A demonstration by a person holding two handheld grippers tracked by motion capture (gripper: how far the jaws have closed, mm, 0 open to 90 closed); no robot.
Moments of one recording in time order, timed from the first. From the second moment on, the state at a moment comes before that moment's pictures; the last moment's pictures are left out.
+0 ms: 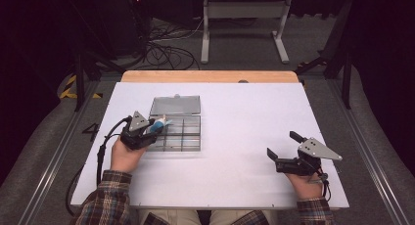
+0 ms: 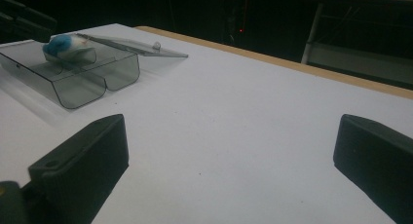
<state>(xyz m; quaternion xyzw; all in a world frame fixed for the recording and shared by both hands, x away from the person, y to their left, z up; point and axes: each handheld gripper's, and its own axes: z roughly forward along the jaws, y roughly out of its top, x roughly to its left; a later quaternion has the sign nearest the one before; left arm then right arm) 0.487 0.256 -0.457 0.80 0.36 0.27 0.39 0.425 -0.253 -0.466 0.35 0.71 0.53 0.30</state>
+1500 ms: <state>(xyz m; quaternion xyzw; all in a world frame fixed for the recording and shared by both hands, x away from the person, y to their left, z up) 0.502 0.265 -0.472 0.82 0.39 0.22 0.35 0.425 -0.251 -0.466 0.35 0.71 0.53 0.30</state>
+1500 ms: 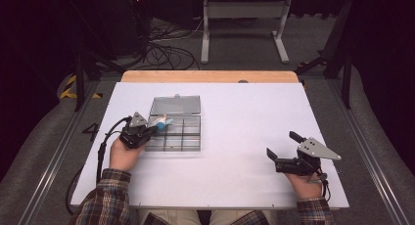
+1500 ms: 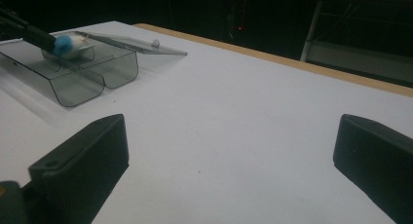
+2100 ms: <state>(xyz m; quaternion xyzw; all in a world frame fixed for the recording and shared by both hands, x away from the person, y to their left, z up) 0.498 0.266 -0.469 0.82 0.39 0.22 0.37 0.426 -0.251 -0.466 0.35 0.71 0.53 0.29</state>
